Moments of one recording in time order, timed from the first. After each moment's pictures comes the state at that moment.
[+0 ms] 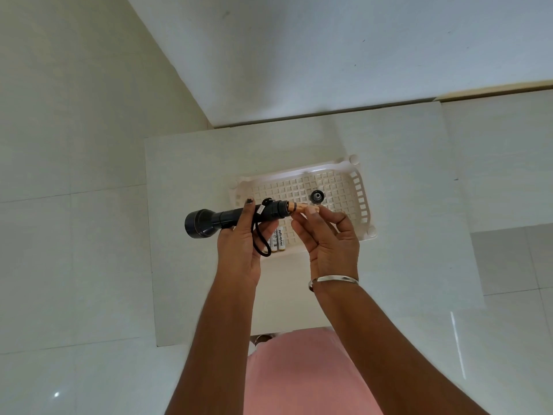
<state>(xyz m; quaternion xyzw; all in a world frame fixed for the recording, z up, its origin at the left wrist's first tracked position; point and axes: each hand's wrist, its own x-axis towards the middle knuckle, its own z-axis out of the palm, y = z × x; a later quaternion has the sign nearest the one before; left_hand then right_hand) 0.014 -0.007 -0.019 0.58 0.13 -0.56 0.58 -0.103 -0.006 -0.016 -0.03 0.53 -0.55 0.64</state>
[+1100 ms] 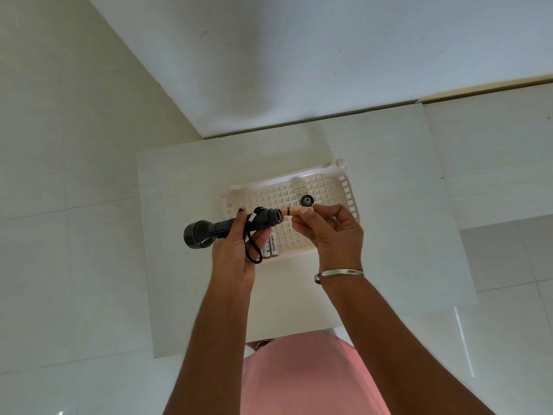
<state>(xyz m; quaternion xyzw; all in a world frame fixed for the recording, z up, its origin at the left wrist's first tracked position) 0.010 -0.008 -0.026 0.58 0.16 -0.57 0.57 -0.124 -0.022 -0.007 -0.12 0.57 -0.53 0.62</state>
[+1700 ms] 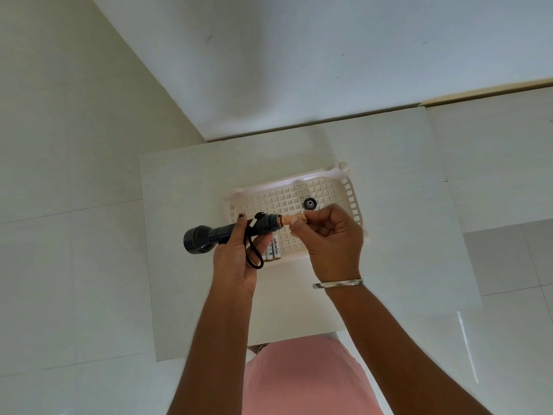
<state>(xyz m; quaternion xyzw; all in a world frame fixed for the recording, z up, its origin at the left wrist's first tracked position) 0.012 -0.005 -0.025 0.58 0.17 -0.56 0.57 -0.120 -0.019 -0.004 -0.36 0.62 -0.48 0.50</state>
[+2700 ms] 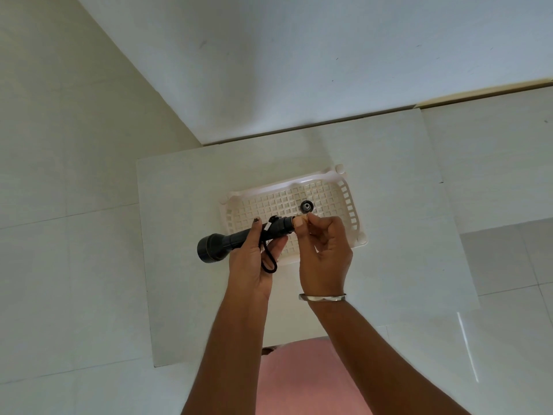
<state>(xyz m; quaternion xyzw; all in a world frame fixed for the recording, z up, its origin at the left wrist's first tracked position) -0.014 -0.010 -0.030 0.57 0.21 -0.58 0.54 -0.108 0.000 -0.035 -0.39 0.64 -0.53 0.39</state>
